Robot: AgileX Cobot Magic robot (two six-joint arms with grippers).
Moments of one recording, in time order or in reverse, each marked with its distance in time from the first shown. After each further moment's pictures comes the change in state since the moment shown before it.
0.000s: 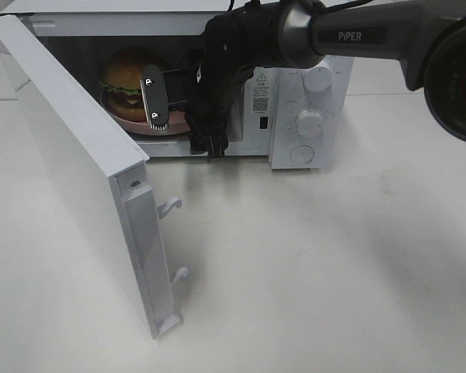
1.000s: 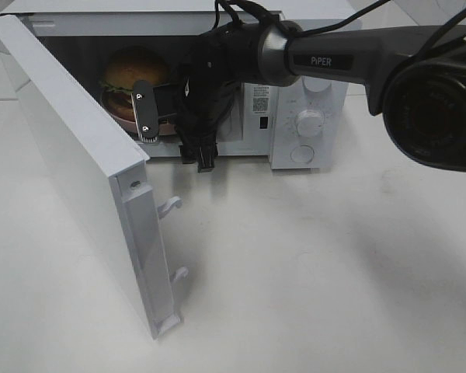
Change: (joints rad) left arm 0.000 0.000 0.000 0.000 0.000 0.000; right arm 0.017 0.102 -0.112 -0.001 0.033 0.001
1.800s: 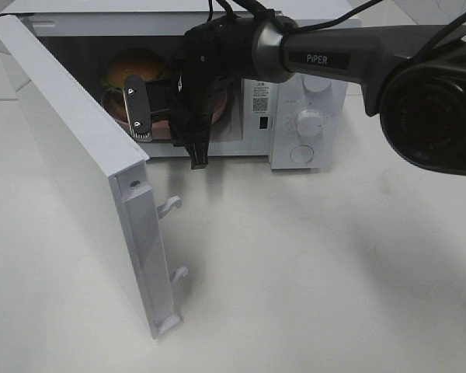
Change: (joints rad) left arm 0.000 0.000 0.000 0.000 0.000 0.000; right arm 0.011 -0.001 -0.024 0.006 0.026 0.005
